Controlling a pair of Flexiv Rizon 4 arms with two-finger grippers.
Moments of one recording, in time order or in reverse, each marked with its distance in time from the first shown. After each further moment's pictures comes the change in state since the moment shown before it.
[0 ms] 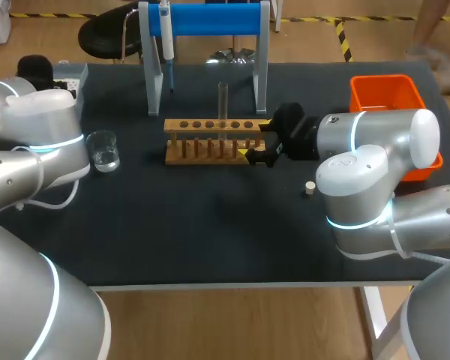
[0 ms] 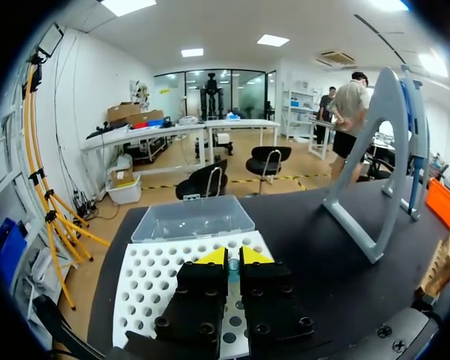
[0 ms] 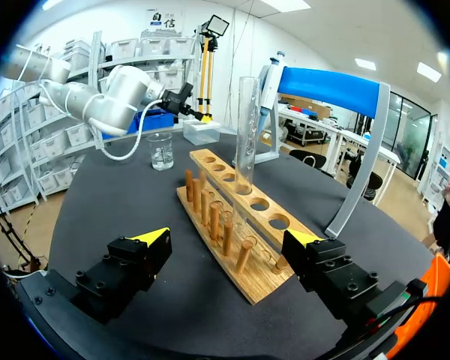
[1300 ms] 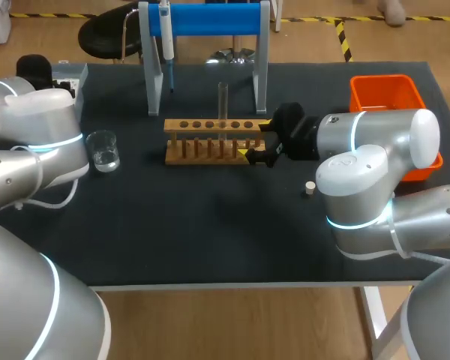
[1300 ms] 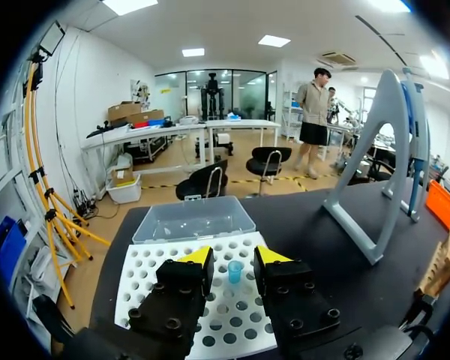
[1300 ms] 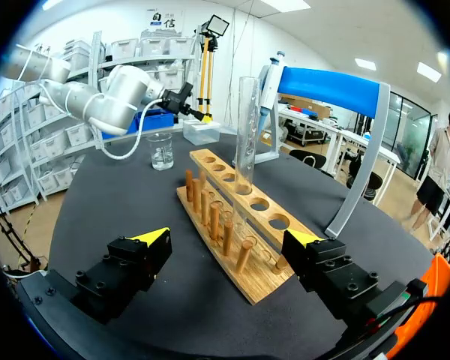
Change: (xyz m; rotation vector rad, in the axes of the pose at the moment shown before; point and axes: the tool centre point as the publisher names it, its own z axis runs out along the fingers) left arm -0.002 0.000 0.000 -0.001 0.001 -0.010; right arm 0.000 0.000 0.000 0.000 0.000 0.000
